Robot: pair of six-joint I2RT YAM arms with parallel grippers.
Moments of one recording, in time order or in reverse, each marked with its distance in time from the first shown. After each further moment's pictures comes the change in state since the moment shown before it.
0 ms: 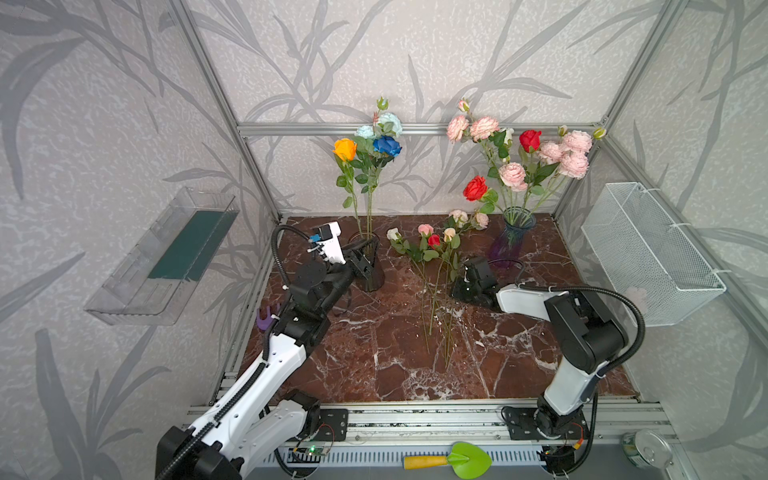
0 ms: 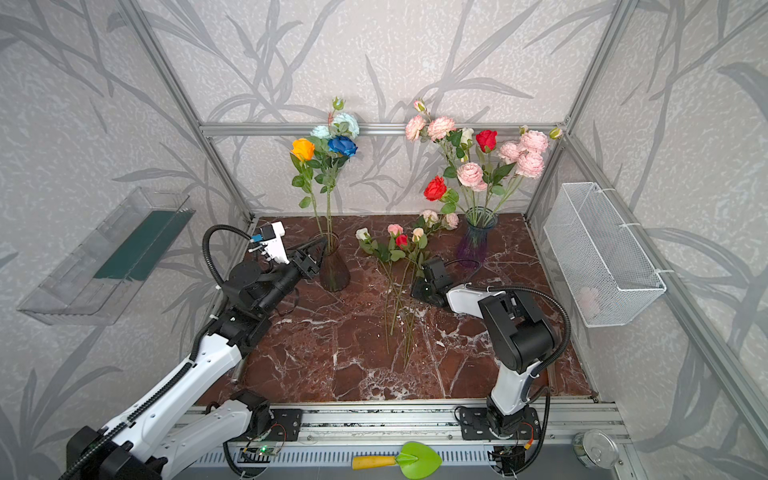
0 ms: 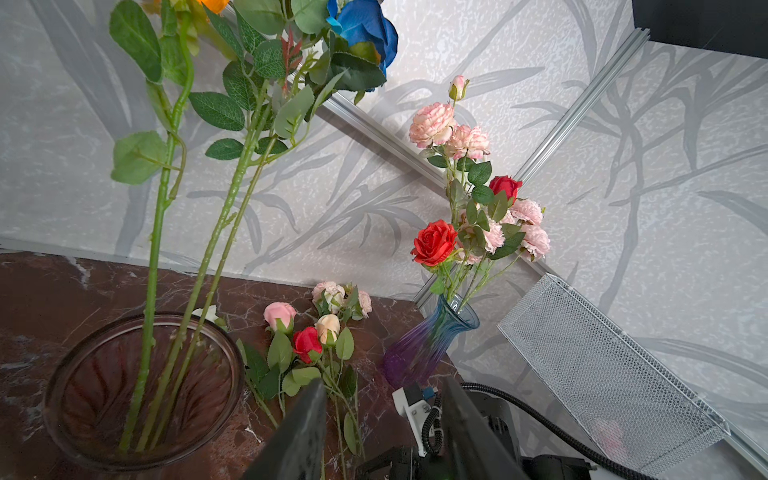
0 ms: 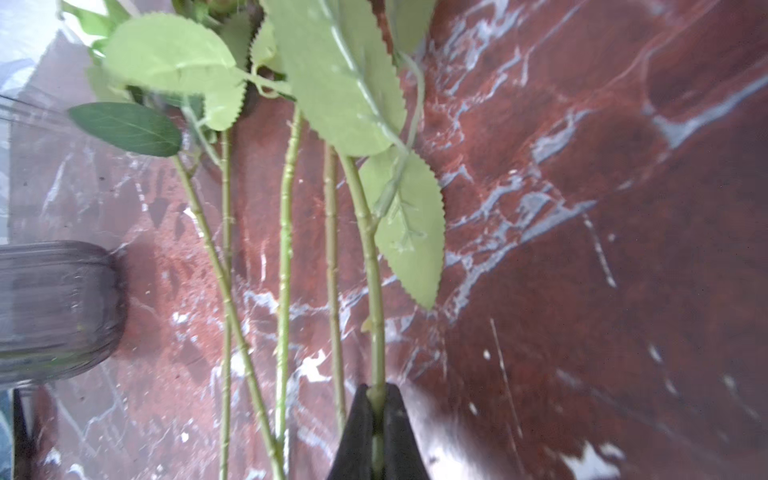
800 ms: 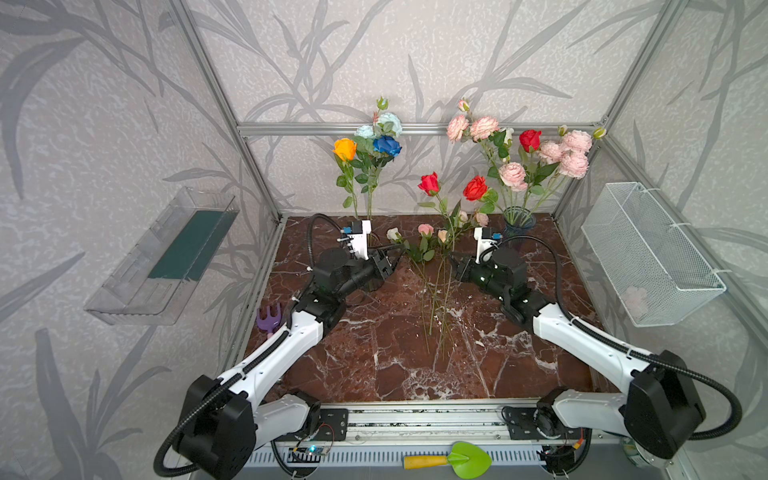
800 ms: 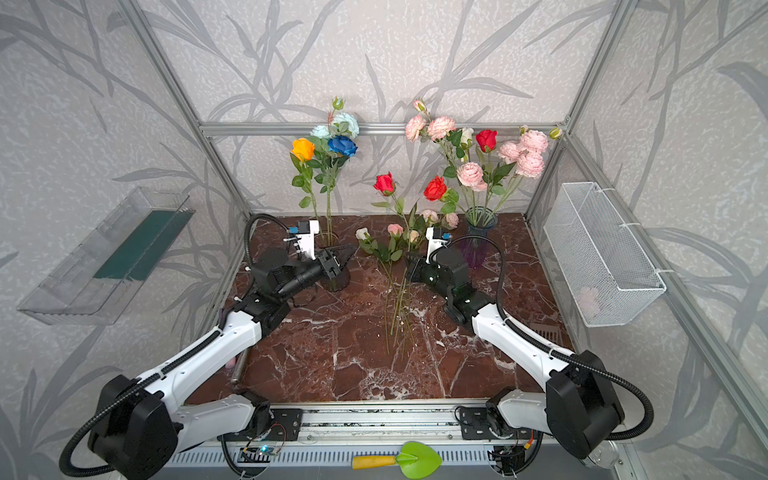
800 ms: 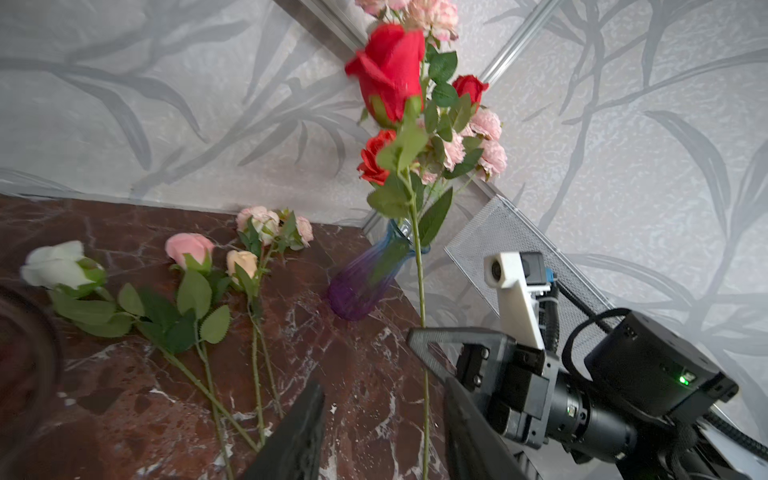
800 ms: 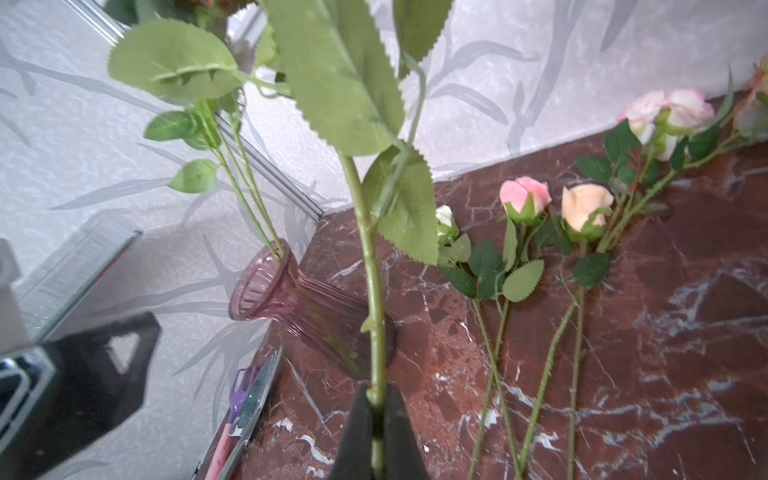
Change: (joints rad) left arm -0.069 0.237 0.057 0.071 0.299 -0.048; right arm 0.111 -0.475 -0.030 0.197 -0.010 -0.084
